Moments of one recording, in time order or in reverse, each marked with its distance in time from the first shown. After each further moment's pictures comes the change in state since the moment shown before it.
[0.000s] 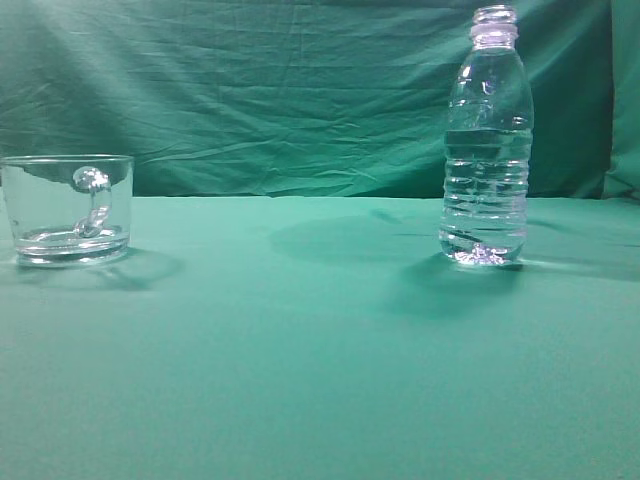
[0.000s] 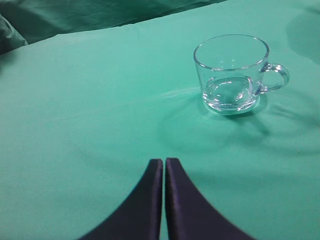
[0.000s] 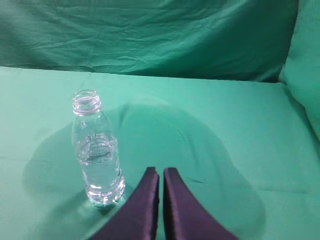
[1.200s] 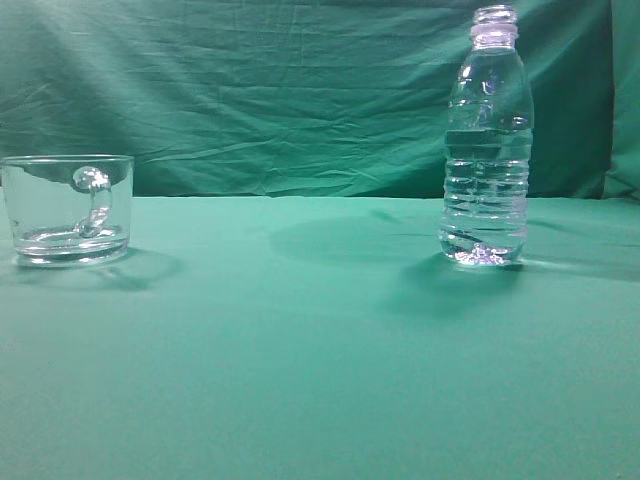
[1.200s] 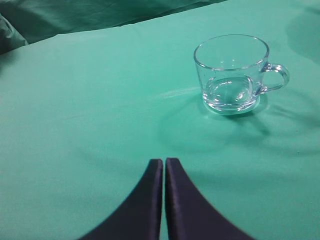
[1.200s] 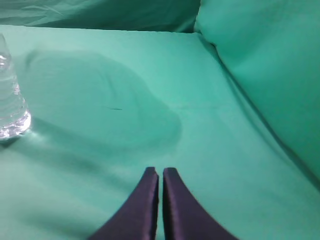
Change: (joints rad) left arm 0.000 0.000 0.000 0.000 0.000 0.000; right arm -0.273 -0.458 0.336 0.082 0.160 -0.181
